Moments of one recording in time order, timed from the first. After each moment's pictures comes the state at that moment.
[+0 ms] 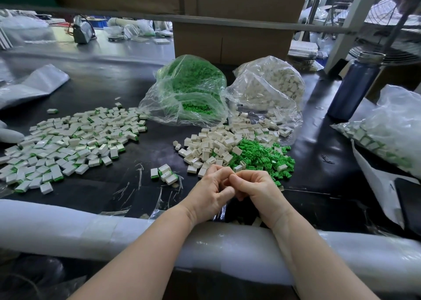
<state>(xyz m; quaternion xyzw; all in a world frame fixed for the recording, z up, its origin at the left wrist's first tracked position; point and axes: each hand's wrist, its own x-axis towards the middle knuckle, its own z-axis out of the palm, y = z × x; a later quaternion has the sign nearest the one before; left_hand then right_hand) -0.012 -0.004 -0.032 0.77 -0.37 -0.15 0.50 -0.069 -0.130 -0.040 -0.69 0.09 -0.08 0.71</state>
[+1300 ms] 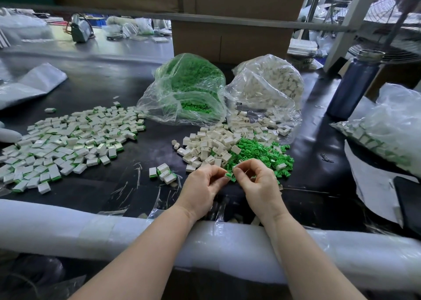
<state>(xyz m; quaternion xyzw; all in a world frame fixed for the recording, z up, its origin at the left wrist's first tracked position) -0.003 -0.004 -0.043 0.81 -0.29 -0.05 0.51 -0.068 -0.125 -0.040 -0.82 0.15 -0.26 0.50</state>
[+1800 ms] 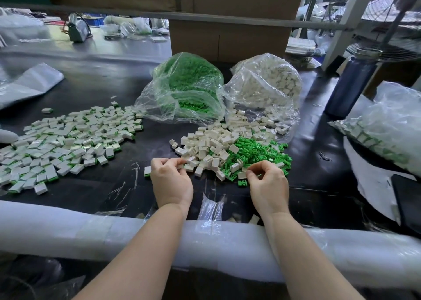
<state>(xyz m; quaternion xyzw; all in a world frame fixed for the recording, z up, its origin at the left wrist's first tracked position) 0.012 0.007 -0.046 0.87 -0.02 0.16 0.46 -0.069 -0.135 -0.043 -0.84 0.30 -0.26 0.38</state>
